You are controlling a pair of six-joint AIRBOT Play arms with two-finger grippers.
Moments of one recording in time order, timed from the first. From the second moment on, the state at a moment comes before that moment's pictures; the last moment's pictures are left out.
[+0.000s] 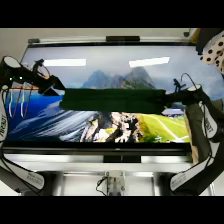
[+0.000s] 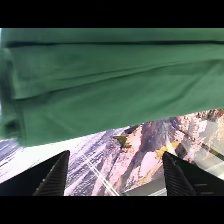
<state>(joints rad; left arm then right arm) 0.15 -1.81 1.78 0.95 -1.56 -1.46 -0.25 -1.89 1.38 -0.76 1.15 1.22</state>
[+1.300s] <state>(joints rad) -0.55 -2.10 1.78 0.21 -1.06 -1.34 -0.19 -1.18 1.39 -0.75 1.46 1.49</state>
